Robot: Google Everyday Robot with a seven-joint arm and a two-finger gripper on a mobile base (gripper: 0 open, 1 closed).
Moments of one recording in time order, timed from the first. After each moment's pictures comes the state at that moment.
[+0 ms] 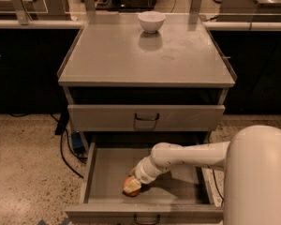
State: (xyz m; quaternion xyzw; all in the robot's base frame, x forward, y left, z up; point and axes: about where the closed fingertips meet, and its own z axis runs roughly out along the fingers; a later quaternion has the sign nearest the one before) arm 0.536 0.025 0.390 -0.54 0.79 0.23 0.19
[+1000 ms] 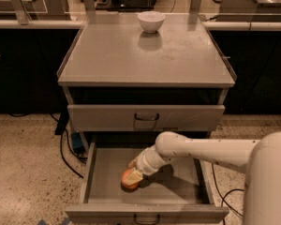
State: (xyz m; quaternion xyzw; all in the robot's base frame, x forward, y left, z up) arm 0.542 0.024 0.442 -0.55 0.77 0.24 0.21
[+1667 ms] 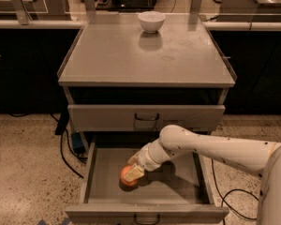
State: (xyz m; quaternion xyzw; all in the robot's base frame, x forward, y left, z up) arm 0.541 0.025 0.485 -0.56 0.75 0.27 0.22
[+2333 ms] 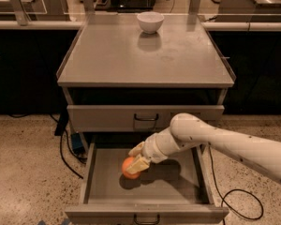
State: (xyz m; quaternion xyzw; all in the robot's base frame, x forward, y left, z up) arm 0.535 0.014 0.556 -0.57 0.72 0.29 0.25
